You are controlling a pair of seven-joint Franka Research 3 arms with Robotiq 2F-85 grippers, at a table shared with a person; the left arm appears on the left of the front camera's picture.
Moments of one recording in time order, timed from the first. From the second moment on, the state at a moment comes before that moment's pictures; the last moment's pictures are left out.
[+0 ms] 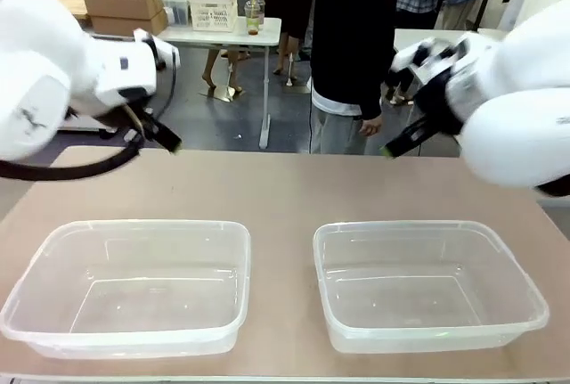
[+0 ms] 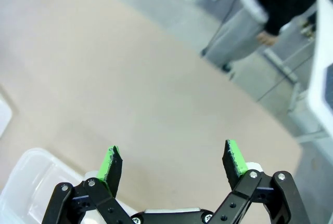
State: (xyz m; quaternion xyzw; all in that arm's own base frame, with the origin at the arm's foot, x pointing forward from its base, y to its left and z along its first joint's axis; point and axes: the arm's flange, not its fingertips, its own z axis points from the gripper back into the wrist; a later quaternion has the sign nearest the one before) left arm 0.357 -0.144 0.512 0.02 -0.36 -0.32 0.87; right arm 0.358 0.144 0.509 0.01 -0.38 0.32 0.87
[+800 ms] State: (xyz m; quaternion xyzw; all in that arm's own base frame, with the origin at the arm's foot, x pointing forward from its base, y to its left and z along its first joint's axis) left arm 0.319 -0.062 0.567 -0.25 -0.29 -0.23 0.90; right arm 0.319 0.041 0.590 0.29 -0.30 0.14 0.90
